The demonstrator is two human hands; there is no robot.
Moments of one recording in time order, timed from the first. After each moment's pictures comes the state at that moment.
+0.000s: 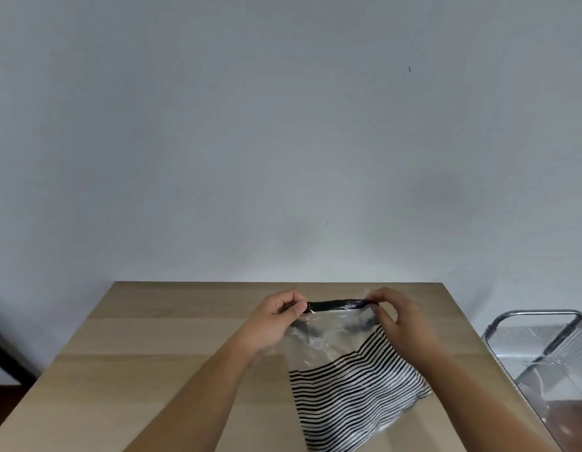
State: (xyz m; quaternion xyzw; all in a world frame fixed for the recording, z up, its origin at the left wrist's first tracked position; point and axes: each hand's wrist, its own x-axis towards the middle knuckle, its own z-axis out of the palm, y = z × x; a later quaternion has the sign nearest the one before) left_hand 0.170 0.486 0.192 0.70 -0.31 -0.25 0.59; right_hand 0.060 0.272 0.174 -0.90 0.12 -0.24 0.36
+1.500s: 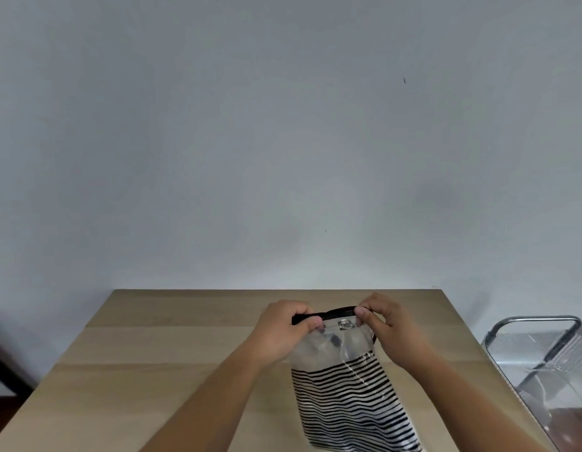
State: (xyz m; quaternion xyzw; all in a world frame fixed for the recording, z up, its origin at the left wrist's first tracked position) left_hand 0.167 0.470 0.195 0.81 -0.34 -0.12 0.45; right_hand 0.067 0.283 0.183 -0.88 0.09 -0.21 0.43
